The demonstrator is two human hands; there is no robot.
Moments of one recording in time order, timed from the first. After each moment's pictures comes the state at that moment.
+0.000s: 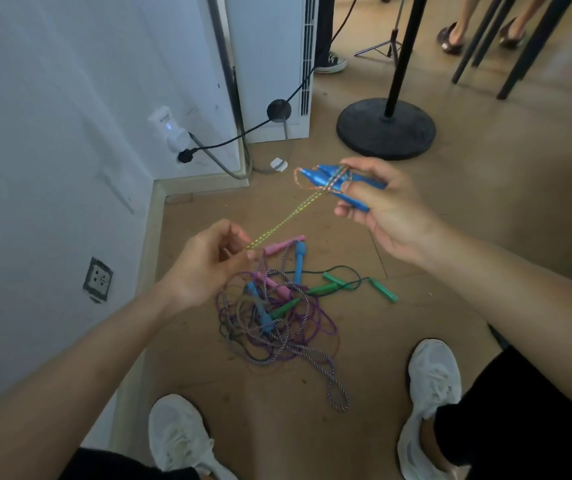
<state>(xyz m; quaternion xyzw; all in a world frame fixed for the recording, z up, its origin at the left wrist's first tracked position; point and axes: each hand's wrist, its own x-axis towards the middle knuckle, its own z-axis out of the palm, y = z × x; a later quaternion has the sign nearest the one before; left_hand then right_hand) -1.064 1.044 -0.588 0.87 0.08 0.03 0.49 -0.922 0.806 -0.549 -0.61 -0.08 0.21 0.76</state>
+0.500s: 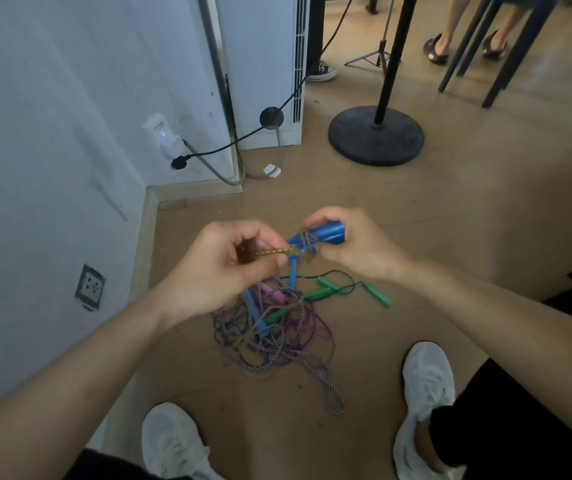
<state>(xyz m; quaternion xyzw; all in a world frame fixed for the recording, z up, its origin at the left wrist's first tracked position) -1.063 1.008 -0.542 0.84 -0.07 0.05 0.53 -0.938 0.807 -0.569 -0.83 -0.33 0.15 0.43</state>
